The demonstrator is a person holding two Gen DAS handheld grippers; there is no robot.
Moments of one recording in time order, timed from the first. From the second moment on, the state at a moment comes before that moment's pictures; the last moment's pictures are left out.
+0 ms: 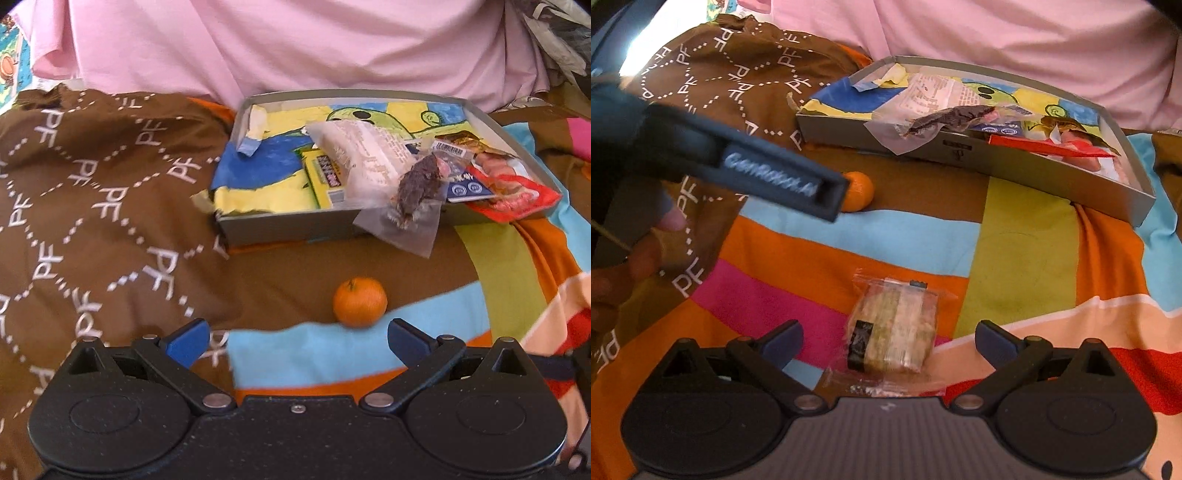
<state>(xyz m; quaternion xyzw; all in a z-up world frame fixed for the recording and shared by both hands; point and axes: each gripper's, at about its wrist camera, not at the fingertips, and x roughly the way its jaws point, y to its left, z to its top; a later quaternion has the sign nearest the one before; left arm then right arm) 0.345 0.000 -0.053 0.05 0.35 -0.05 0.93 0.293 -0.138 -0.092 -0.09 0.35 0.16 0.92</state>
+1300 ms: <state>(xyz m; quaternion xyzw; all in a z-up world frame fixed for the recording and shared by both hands) 0.371 -0.023 -0.063 0.05 0.37 -0.08 0.92 0.302 -0.149 -0.088 -0.06 0.36 0.15 0.92</state>
